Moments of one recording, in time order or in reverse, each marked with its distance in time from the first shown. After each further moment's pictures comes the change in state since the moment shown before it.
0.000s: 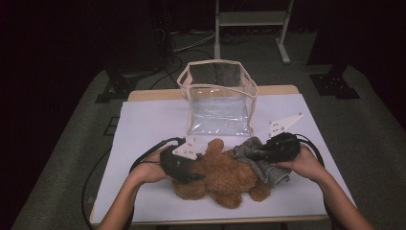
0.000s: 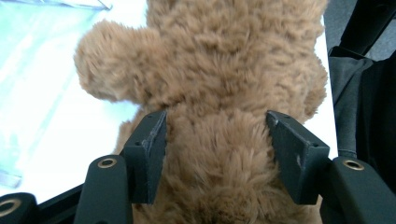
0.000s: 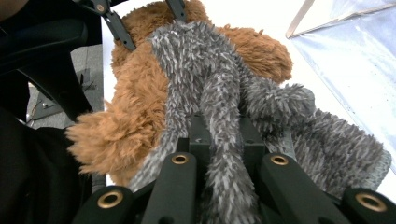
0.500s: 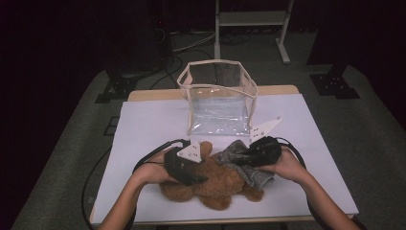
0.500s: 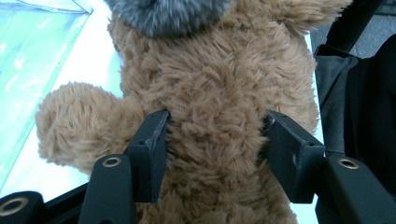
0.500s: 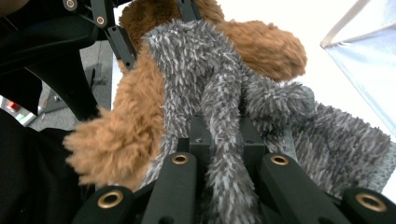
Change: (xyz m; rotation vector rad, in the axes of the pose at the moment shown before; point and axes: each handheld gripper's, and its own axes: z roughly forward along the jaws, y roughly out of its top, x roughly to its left) left arm -0.005 0.002 0.009 0.000 -0.048 0.011; right arm 0.009 0.013 0.040 0.015 0.058 -0.031
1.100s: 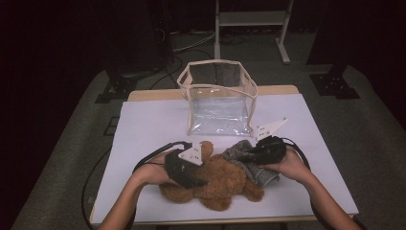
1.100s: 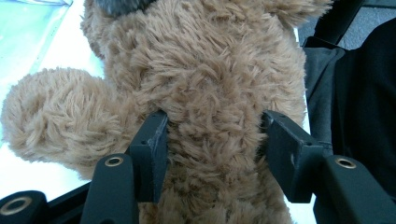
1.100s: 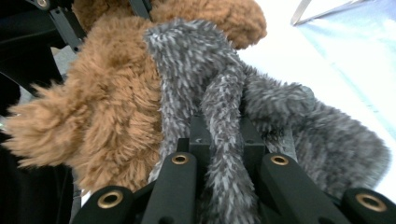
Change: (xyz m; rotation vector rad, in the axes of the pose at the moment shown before) left arm -0.004 0.000 0.002 0.032 -0.045 0.015; right arm -0.016 -0.019 -0.001 0.007 -0.060 0.048
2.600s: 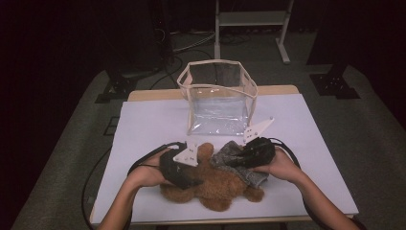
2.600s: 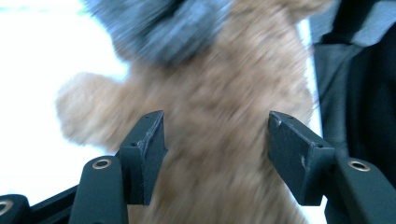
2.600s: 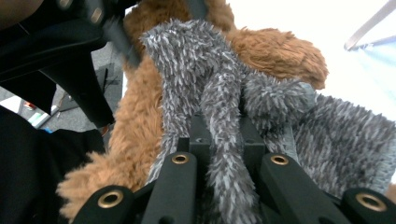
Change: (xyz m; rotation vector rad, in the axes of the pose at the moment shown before) left arm -0.004 -0.008 -0.018 0.003 0.098 0.004; right arm 0.019 0.023 0.015 0.004 0.114 -0.048
